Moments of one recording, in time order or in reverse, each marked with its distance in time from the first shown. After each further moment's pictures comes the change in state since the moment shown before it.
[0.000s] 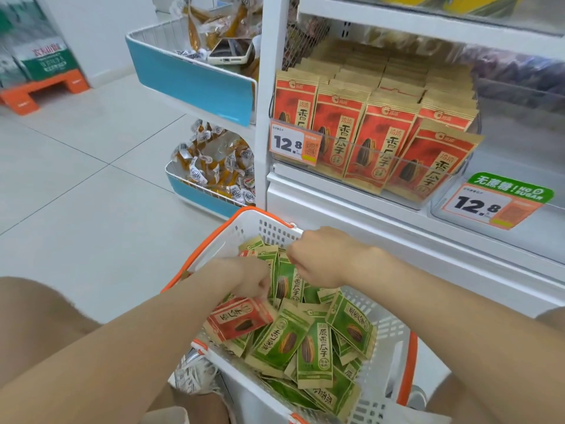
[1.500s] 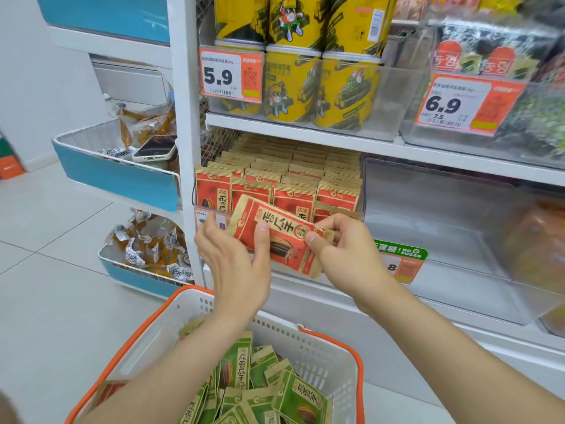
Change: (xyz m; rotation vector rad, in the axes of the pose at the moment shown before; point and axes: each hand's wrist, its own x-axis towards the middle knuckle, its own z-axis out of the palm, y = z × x) left_hand -0.031 0.162 -0.108 -0.858 1.486 0.079; right_hand -0.102 0.097 -0.054 1.281 0.900 0.655
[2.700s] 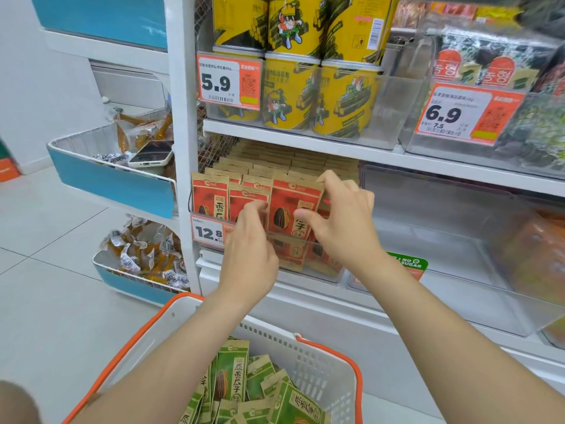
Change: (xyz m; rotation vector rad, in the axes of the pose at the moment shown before) left_hand 0.037 0.002 0.015 0.128 -0.172 0.318; right_hand 0.057 -0.015 -0.009 -0.557 0.203 -0.520
